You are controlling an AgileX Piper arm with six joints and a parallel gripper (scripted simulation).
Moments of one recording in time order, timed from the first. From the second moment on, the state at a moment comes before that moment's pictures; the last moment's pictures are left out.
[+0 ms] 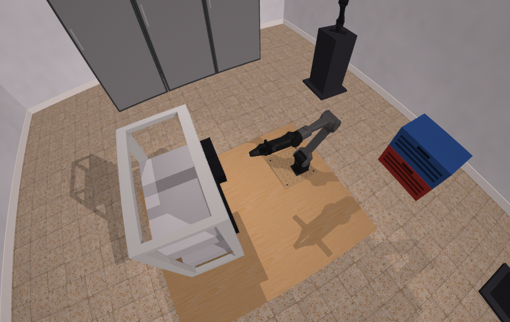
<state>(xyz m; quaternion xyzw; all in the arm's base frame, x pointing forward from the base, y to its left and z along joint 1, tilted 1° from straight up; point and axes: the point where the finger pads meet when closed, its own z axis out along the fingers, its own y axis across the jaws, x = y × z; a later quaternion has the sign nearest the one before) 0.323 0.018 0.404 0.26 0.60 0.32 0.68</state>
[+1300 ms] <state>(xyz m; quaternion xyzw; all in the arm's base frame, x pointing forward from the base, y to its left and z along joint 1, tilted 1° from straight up) 0.330 0.017 0.373 0.49 0.50 0.49 0.52</state>
